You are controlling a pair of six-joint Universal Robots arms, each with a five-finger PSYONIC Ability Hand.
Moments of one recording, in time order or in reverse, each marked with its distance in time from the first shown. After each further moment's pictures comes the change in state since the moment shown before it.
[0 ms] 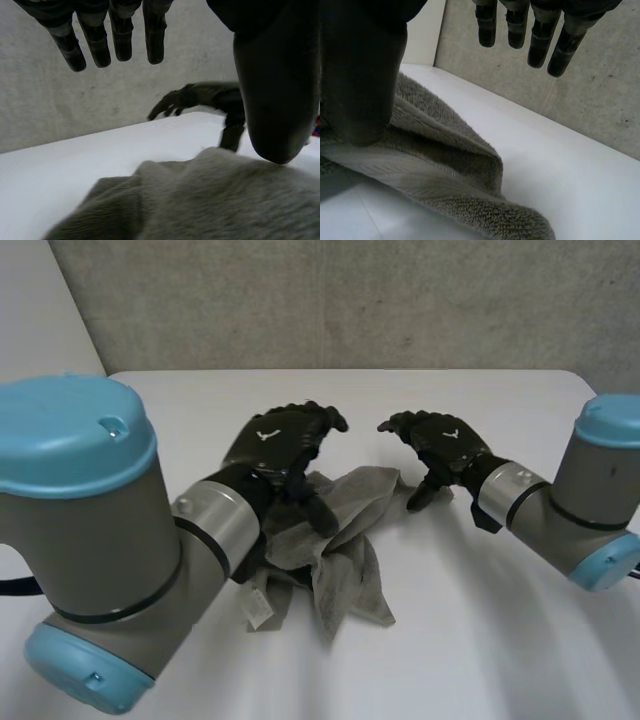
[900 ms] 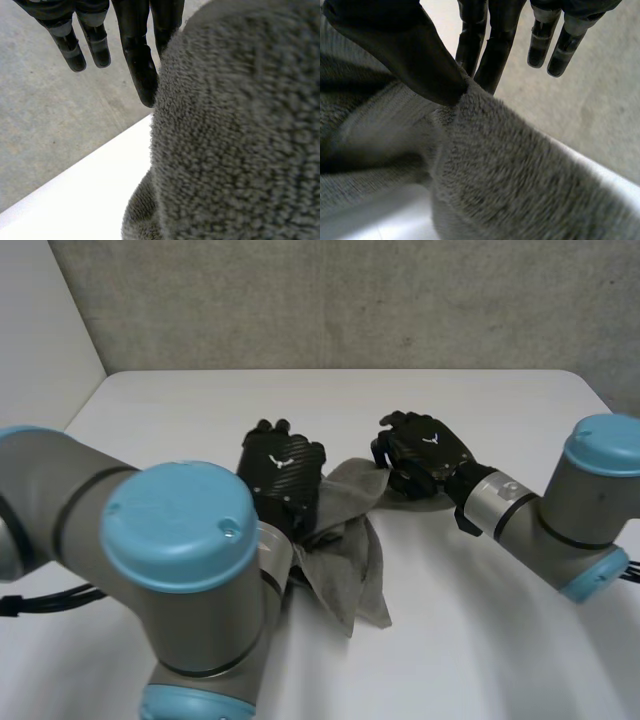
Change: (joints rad) left arm -0.121 -0.122 -0.008 0.170 -0.354 0.414; right arm 0.023 -0.051 0.096 -0.134 -0.103 -0.006; left_hand 0.993 1.063 0.000 0.000 1.077; right_hand 1.063 1.050 0.000 0.000 1.070
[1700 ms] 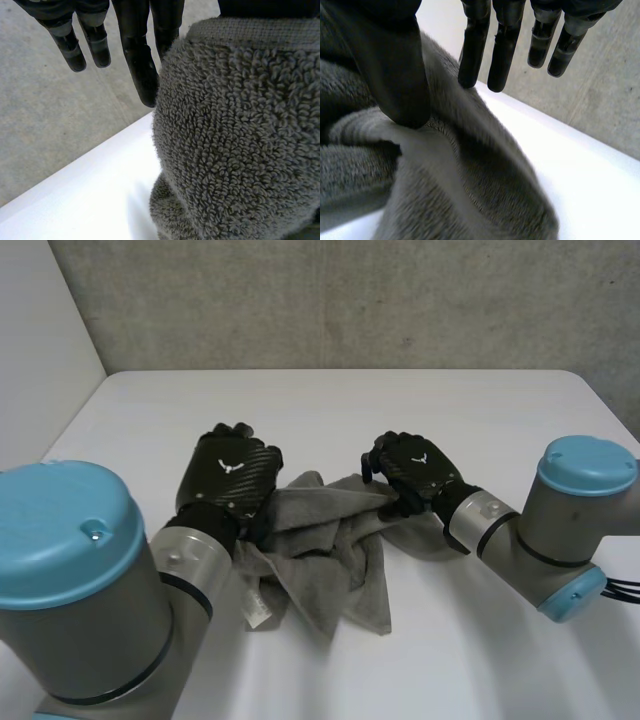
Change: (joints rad) left arm 0.117 0.210 -0.219 -0.009 0.123 -0.012; right arm 0.048 0.069 0.009 -0.018 0.097 -0.016; left_hand 0.000 0.006 0.000 0.000 0.000; right_hand -0.565 -0.557 0.000 0.000 -0.599
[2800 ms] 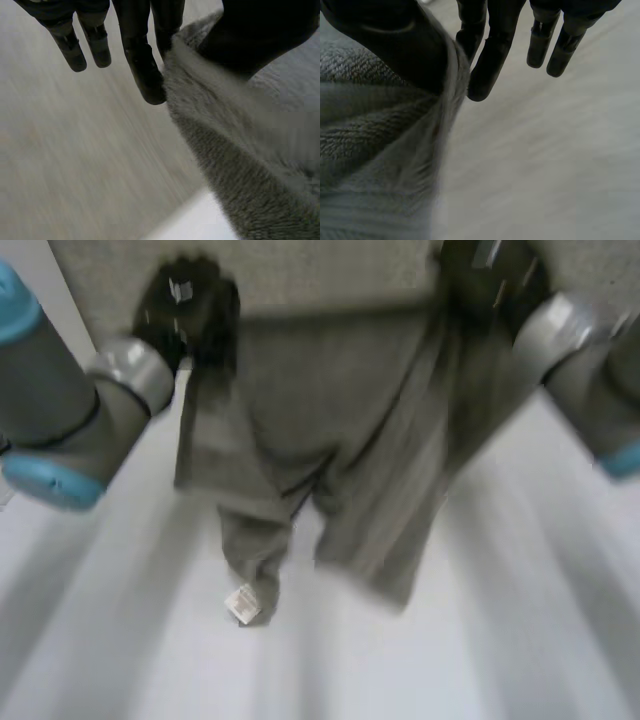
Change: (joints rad) left arm 0.348 -0.216 0.549 0.061 0.462 0.009; right arm -0.022 -0.235 -0.462 0.144 0.198 -0.382; left_hand 0.003 0.025 0.000 0.000 0.024; right_hand 0.581 0.596 0.000 0.000 0.630
